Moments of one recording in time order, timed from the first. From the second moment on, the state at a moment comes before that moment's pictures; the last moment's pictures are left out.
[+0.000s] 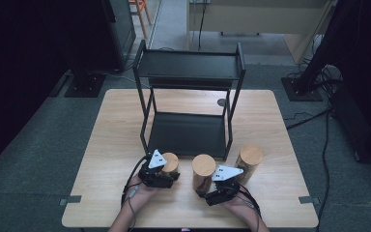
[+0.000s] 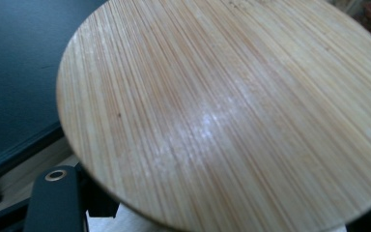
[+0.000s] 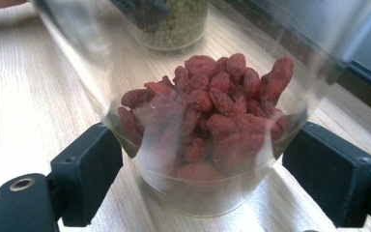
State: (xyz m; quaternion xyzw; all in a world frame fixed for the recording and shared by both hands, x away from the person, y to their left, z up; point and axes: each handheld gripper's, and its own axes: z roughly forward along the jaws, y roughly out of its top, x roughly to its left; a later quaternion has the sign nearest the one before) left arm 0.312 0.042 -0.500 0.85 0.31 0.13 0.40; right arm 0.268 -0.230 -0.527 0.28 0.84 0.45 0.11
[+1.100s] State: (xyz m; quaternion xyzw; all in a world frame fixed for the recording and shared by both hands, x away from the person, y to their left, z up) left arm 0.351 0.036 -0.477 0.84 0.35 0.15 0.40; right arm 0.269 -0.232 -0.527 0.28 0.84 0.45 0.10
